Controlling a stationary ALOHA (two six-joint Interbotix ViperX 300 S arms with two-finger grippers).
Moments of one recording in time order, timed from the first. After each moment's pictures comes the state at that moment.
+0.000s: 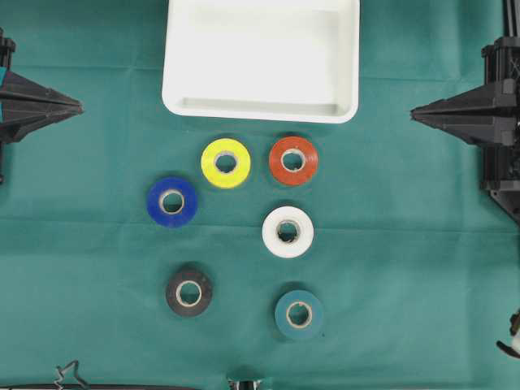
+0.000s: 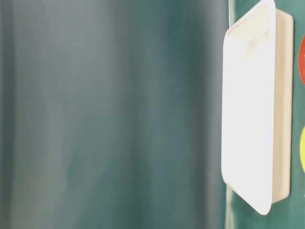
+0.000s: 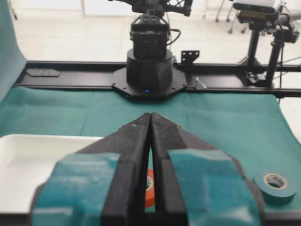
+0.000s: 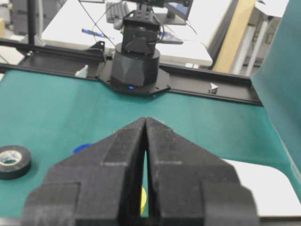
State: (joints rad) left arm 0.00 -0.96 1.17 0.00 -0.29 0.00; right arm 0.00 -0.96 1.19 0.00 -0.29 0.00
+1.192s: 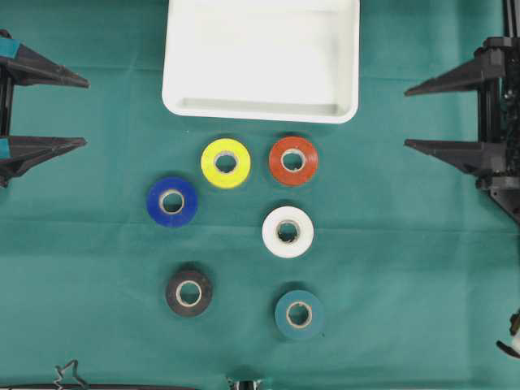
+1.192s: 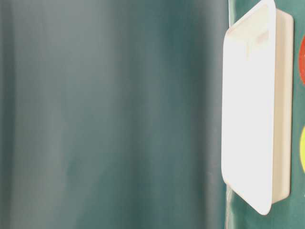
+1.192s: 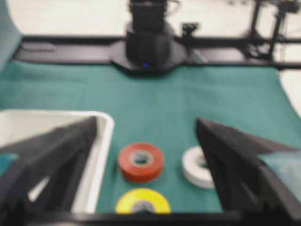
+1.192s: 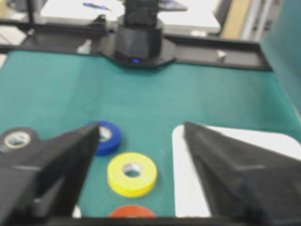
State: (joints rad) left arm 0.00 -0.95 1.16 0.00 -0.20 0.00; right arm -0.02 -0.94 1.15 0.00 -0.17 0.06
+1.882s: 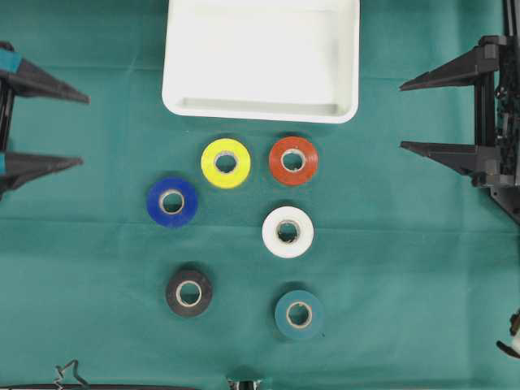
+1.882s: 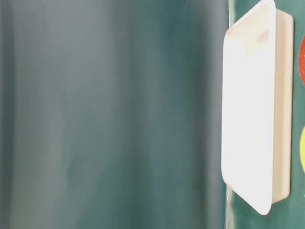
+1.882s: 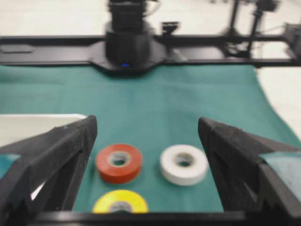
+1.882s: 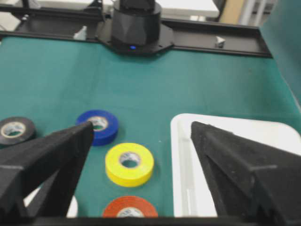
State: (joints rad) left arm -0.09 -0.95 1.15 0.00 -0.20 0.00; right arm -0.03 -0.92 1.14 0.00 -0.13 0.06
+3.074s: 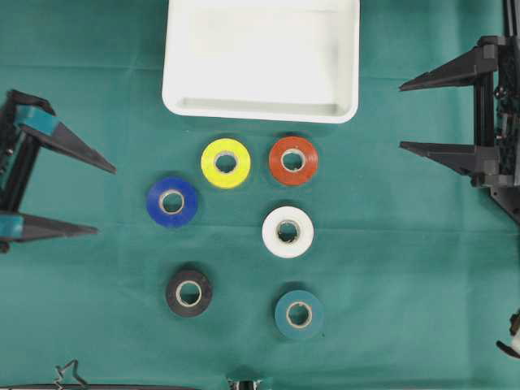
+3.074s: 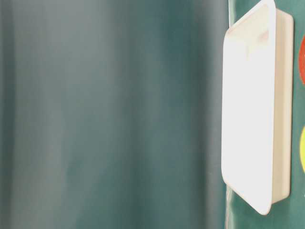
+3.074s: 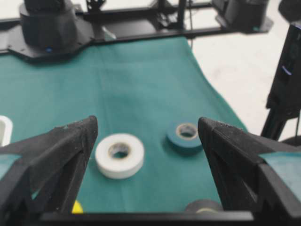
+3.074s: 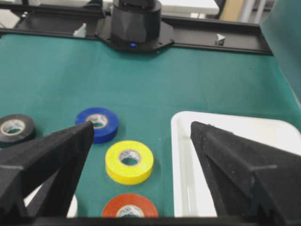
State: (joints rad) left arm -0.27 -0.75 1.02 0.00 -0.17 0.00; right arm -0.03 -0.92 1.14 0.00 -0.13 0.06
